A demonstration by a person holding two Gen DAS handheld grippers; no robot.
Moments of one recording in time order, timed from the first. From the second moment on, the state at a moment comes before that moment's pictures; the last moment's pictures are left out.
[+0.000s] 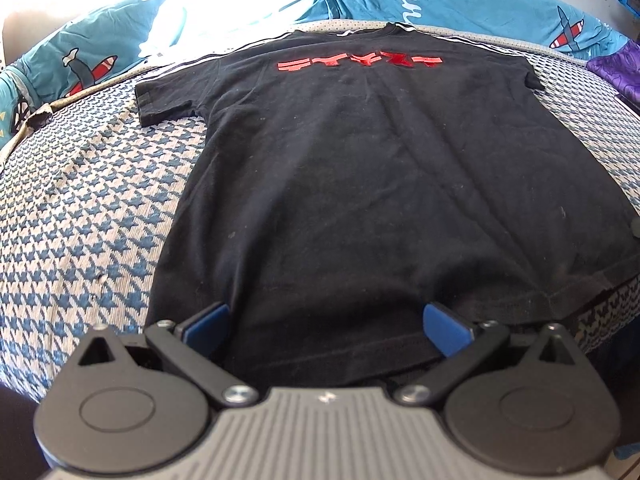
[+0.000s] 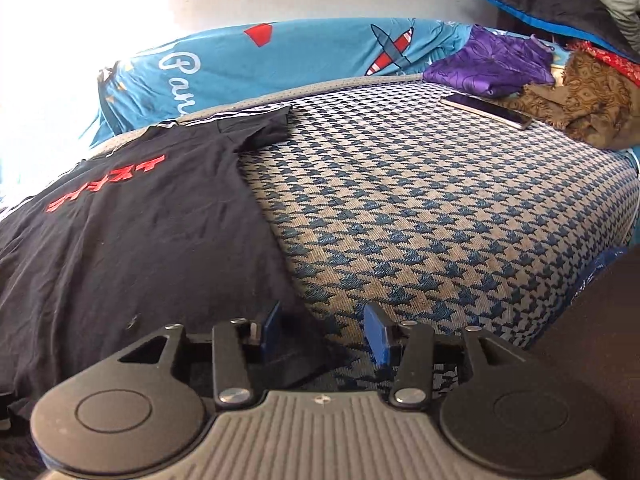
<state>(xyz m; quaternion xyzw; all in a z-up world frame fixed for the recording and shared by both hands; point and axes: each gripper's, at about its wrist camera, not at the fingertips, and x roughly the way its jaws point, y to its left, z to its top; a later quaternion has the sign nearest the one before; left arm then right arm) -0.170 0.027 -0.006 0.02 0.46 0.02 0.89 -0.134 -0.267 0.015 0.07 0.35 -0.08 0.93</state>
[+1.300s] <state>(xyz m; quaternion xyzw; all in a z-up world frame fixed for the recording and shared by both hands) -0.172 0.033 0.001 -0.01 0.43 0.04 0.90 -0.151 -0.252 0.029 0.04 0.29 -0.07 0.95</state>
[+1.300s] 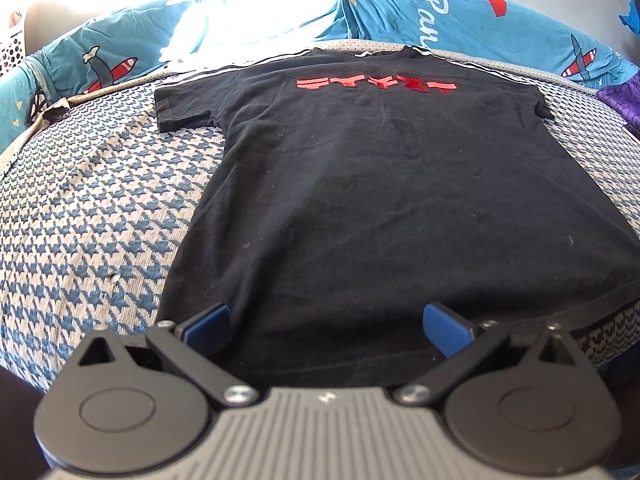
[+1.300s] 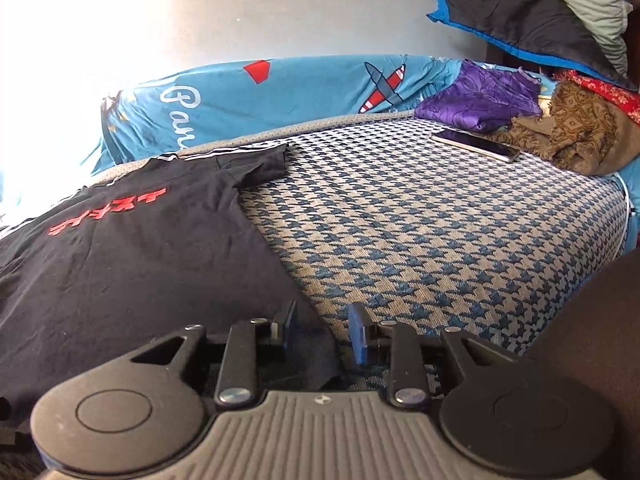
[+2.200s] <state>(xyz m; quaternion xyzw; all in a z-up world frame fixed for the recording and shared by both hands) -0.173 0.013 -0.010 0.03 0.45 0.02 0.89 -0.159 -0.192 0.001 -0.04 0.37 0.10 0.93</state>
